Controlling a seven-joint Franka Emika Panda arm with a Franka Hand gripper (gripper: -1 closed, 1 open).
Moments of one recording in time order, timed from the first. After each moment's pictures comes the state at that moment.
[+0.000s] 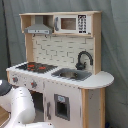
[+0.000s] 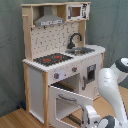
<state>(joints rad) 0.84 1.30 1.08 -1.55 -1.98 0.64 1.76</state>
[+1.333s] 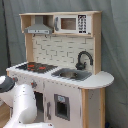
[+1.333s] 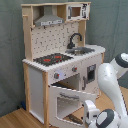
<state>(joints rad) 0.78 1.23 1.11 -1.63 -1.94 0.66 1.77</state>
